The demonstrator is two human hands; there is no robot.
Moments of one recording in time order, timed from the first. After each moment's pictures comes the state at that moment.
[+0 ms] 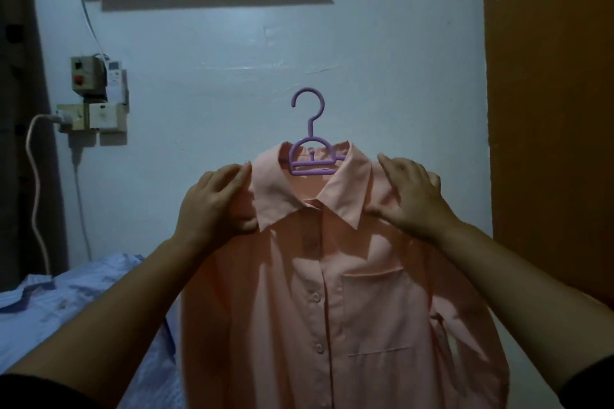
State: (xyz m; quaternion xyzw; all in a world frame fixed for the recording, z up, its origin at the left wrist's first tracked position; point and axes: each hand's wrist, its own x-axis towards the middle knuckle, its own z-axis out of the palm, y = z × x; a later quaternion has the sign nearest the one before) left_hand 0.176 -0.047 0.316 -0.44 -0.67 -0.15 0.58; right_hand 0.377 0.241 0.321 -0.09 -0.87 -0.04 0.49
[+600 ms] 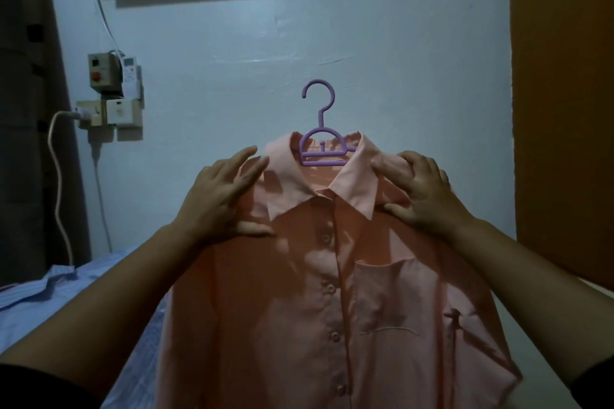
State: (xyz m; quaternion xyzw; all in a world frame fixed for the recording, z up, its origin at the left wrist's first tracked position) left_hand 0.180 -0.062 0.328 -0.50 -0.67 -0.07 0.55; right_hand 0.359 0.253 0.316 -0.01 -0.85 -0.08 0.51
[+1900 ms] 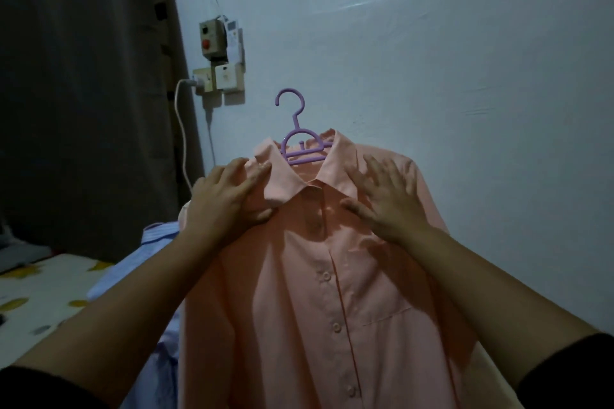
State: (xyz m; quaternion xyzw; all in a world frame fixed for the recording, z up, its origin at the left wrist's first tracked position) left_hand 0.140 -0.184 0.265 -0.24 -0.83 0.01 0.51; right_hand 0.187 0.108 0.256 0.05 -0.92 0.03 0.39
